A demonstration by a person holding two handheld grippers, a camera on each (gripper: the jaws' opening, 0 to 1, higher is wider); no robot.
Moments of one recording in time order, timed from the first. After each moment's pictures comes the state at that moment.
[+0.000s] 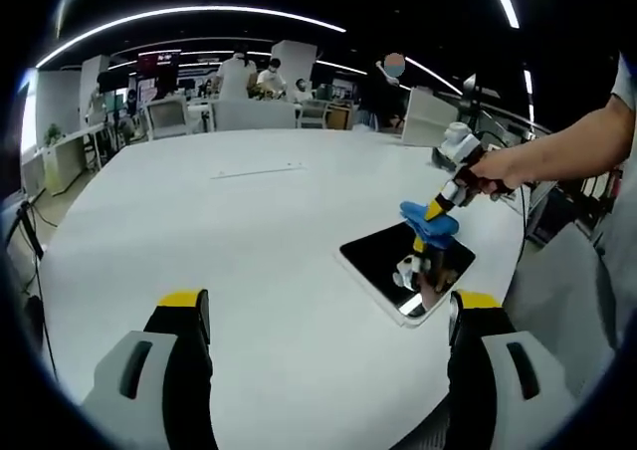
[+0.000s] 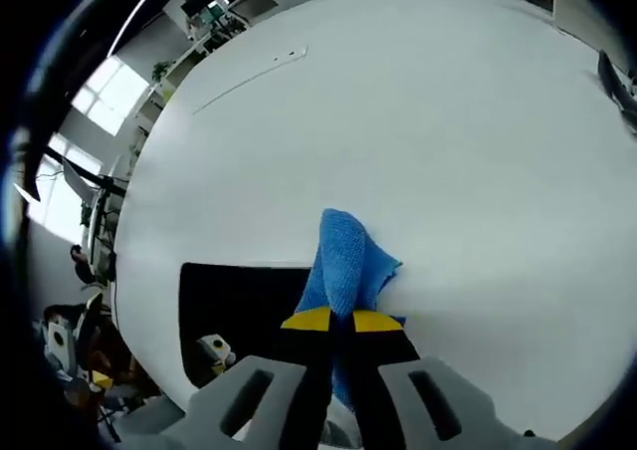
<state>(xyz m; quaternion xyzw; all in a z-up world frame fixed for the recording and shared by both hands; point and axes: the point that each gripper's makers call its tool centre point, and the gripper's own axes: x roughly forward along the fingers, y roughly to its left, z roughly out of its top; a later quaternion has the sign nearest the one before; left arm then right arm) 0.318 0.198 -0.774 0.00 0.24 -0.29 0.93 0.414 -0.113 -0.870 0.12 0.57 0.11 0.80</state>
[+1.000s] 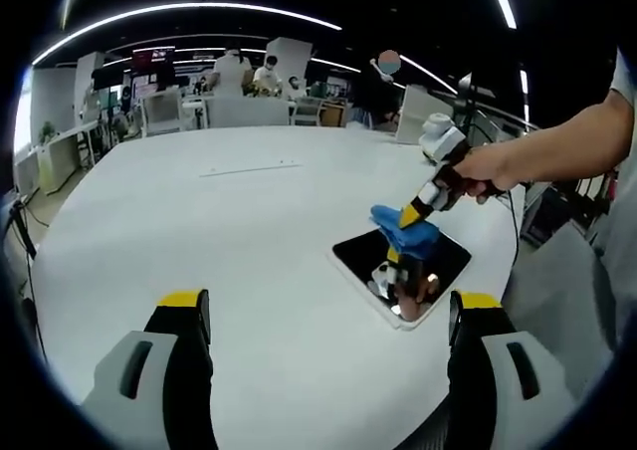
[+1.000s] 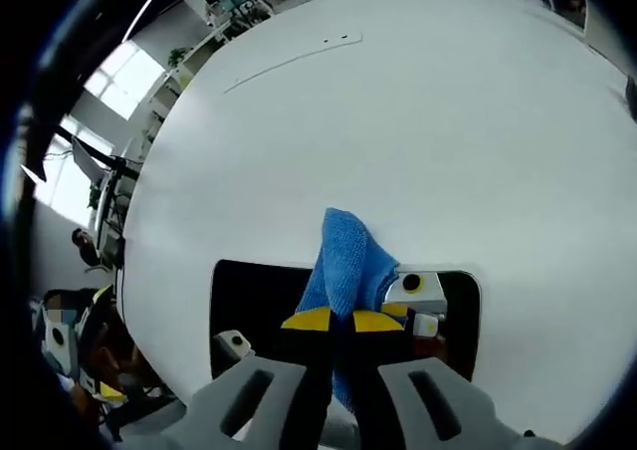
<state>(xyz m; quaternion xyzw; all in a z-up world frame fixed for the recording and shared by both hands) 0.323 0.191 -0.776 -0.01 0.24 -0.30 0.92 0.417 -0.043 -0.872 0.10 0.58 0.15 0.80</state>
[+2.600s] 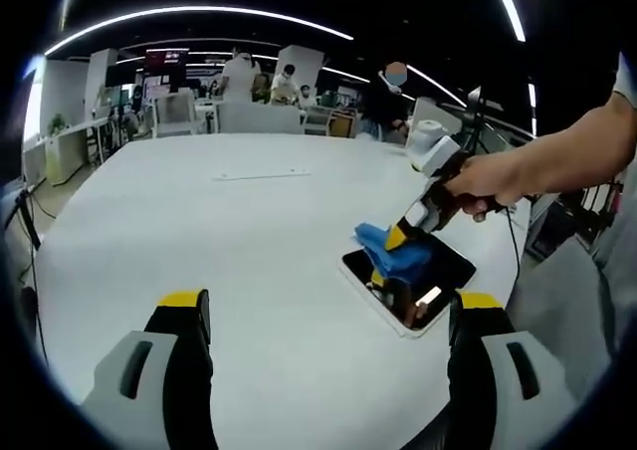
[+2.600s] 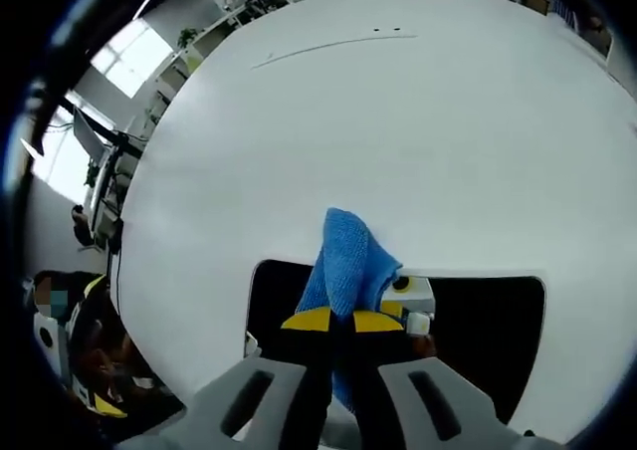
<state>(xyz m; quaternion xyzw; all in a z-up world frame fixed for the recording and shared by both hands) 0.326 0.203 -0.770 -0.02 0.23 -0.29 0.93 0.415 0.017 -0.870 0.06 0.58 0.16 0.79</state>
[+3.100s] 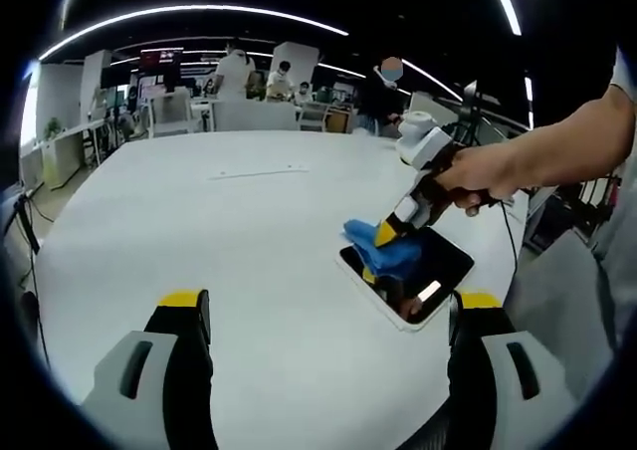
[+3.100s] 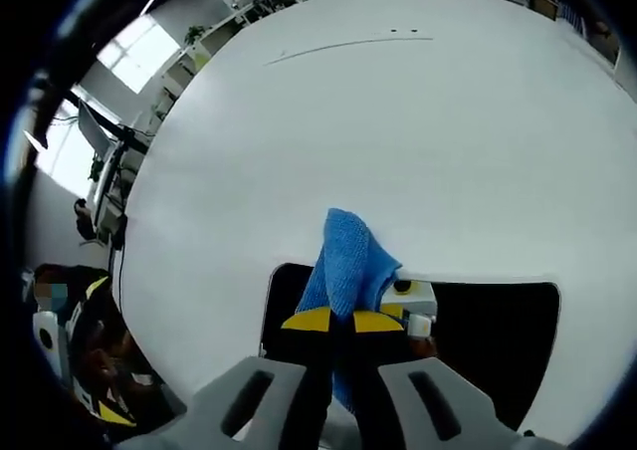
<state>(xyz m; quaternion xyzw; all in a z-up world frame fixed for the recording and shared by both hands) 0.326 0.201 -0.771 -0.02 0.23 -0.29 0.93 0.416 0.035 -0.870 0.05 0.58 0.17 0.80</state>
